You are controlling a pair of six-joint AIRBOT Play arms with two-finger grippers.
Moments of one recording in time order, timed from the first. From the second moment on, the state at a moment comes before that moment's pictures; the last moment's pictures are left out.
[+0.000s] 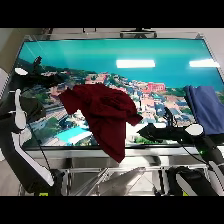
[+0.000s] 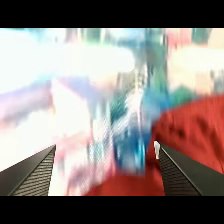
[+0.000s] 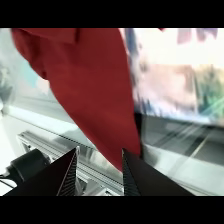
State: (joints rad) left arm 0.25 -2.12 1.96 0.89 -1.15 -1.09; right arm 0.05 -0.82 0.35 -0.54 1.06 1.45
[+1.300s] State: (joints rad) left arm 0.21 -2.05 1.89 0.89 -1.66 -0.95; right arm 0.30 -0.85 0.19 -0.57 0.92 1.51
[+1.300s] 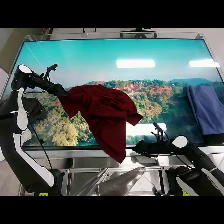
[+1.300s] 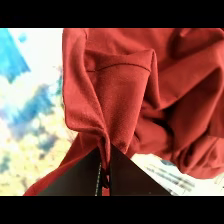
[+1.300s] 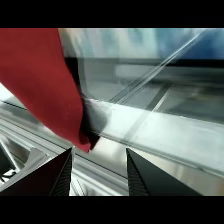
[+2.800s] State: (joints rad) left arm 0.49 -1.40 1.44 -0.39 -1.84 -0.82; right arm -0.54 -0.50 0.79 -0.01 1.23 1.02
